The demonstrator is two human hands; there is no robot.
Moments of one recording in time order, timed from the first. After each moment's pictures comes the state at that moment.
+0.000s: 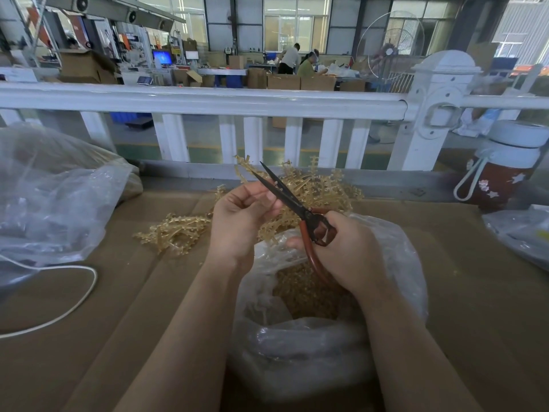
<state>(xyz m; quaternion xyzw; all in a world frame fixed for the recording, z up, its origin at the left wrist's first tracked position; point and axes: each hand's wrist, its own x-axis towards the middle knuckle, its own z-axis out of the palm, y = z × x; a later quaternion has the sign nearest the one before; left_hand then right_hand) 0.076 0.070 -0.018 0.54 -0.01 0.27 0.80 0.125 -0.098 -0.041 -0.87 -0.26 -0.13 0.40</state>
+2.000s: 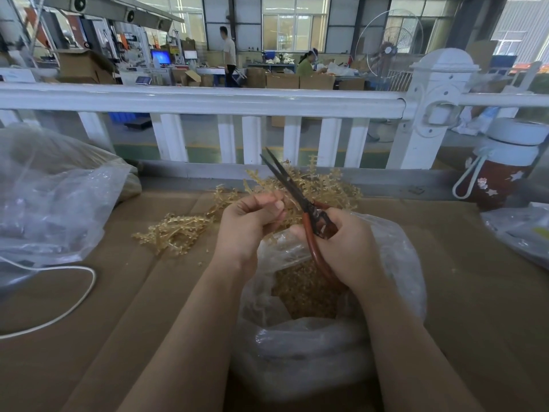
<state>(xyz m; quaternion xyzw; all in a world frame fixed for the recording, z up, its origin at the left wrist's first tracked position) 0.077 0.062 -0.019 0.55 0.07 0.21 0.80 0.131 -0.095 -0.046 -0.84 -0.23 -0.12 0.47</state>
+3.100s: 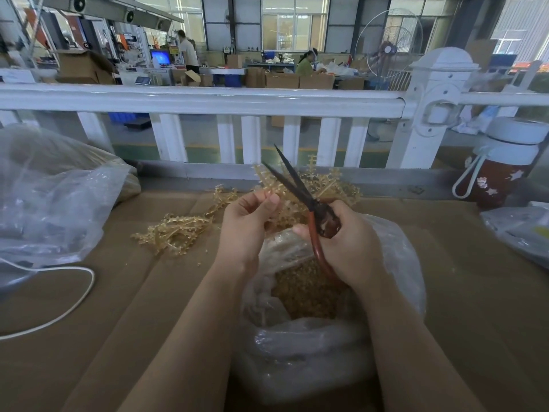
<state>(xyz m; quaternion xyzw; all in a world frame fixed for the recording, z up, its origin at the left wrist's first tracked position) 0.074 0.056 -0.016 0.60 0.07 0.24 0.76 0.132 -0.098 -0.045 -0.85 -0.23 -0.14 0.45</state>
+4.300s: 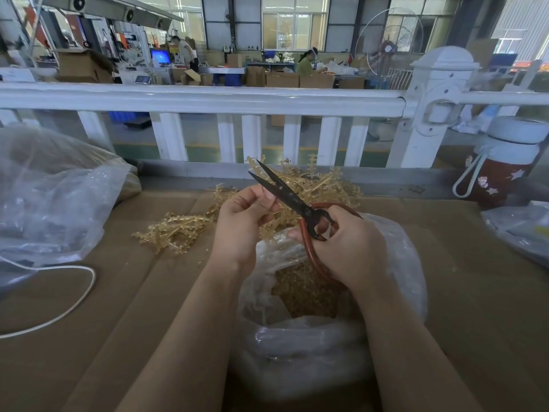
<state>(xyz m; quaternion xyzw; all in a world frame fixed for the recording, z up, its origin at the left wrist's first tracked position) 0.074 0.063 -0.018 0.60 0.02 0.25 0.76 0.129 -0.097 -0.044 -0.89 -0.23 -0.22 0.32</state>
